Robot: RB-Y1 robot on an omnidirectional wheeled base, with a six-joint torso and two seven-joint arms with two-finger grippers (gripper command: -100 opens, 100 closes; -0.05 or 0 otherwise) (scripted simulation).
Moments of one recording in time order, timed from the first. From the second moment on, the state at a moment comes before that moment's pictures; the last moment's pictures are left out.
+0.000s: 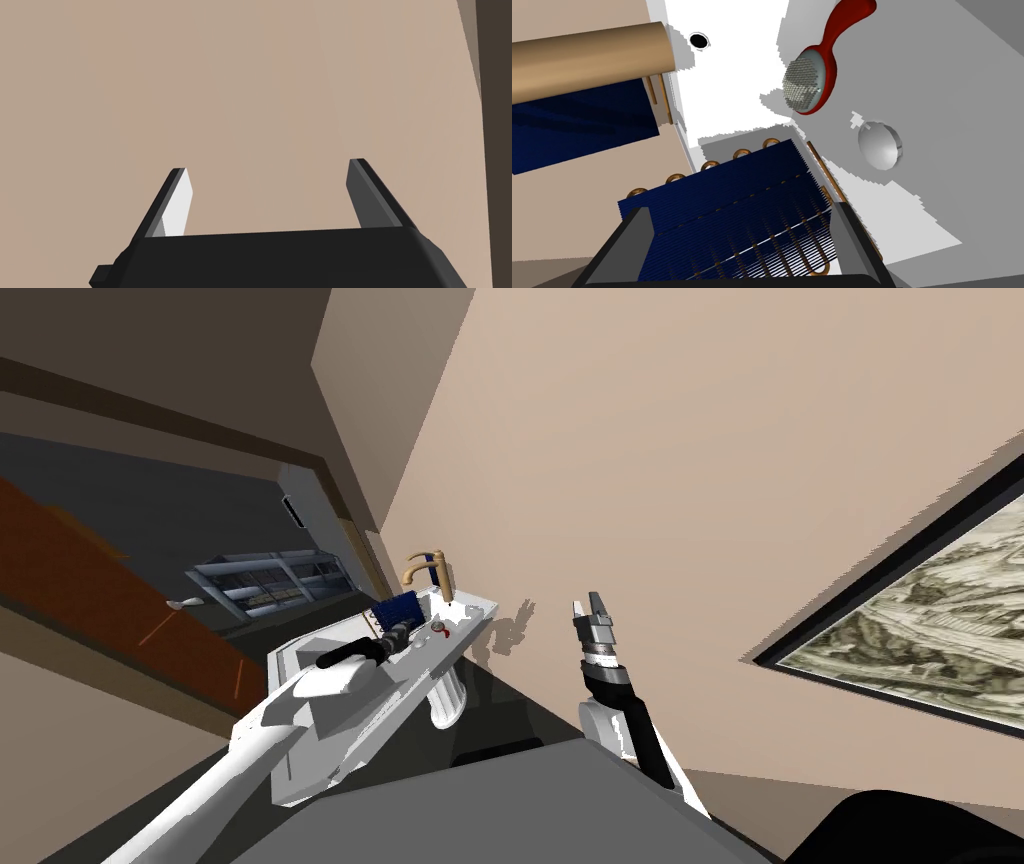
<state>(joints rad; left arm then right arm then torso) -0.05 0.60 0.08 -1.63 0.51 0.58 -0.02 0.53 -0.03 0.02 -2.31 -0.12 -0.48 0.13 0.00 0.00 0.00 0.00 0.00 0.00</state>
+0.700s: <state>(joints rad) -0.14 0.69 0.07 -1.50 0.60 0.77 -0.04 0.53 -0.03 0.02 -2.31 -0.12 -0.48 0.13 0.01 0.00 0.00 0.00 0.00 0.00</state>
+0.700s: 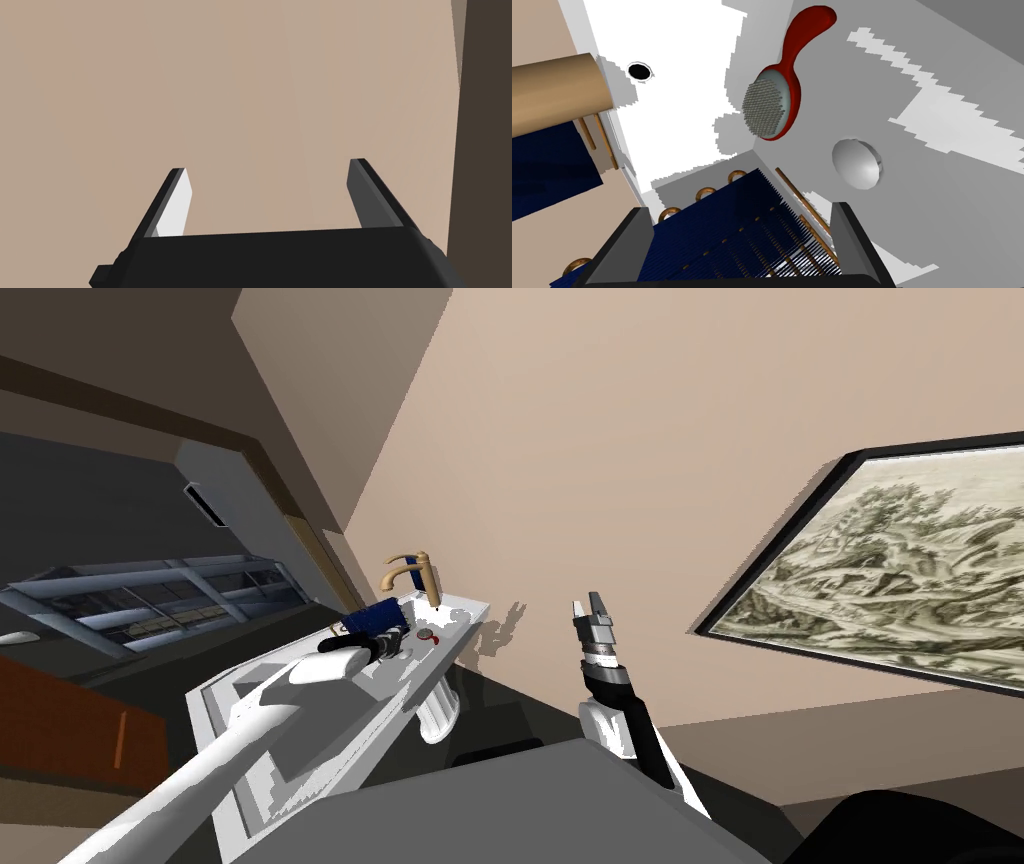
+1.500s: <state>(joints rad) -0.23 0.78 0.05 -1.31 0.71 0.96 -0.07 0.53 -0.03 0.02 -2.31 -0.12 -0.48 0.13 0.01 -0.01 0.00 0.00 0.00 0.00</state>
